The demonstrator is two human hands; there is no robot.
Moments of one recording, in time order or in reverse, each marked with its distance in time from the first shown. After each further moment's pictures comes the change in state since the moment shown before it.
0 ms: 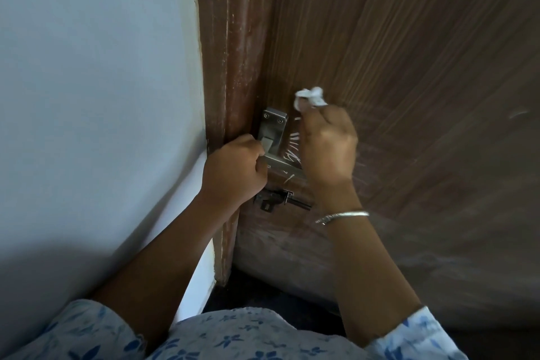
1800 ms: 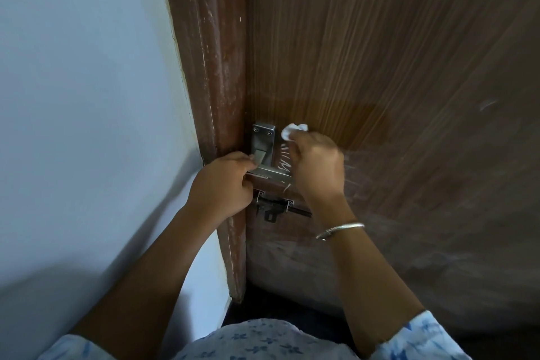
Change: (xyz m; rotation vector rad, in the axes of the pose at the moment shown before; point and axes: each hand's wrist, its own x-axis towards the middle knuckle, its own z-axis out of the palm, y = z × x) left_hand -0.001 0.000 -0.017 0.117 -0.236 -0.018; right_hand -0.019 0.009 -0.003 0.129 -0.157 0.160
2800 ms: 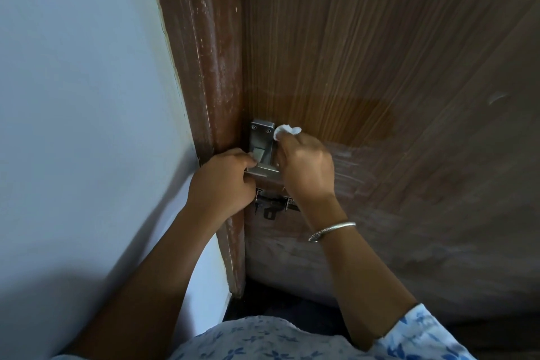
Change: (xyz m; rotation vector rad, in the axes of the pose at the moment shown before) left_hand 0.007 -0.002 0.002 -0.035 -0.019 -0.091; right_hand -0.005 -0.006 0.023 -0.116 -0.045 -0.044
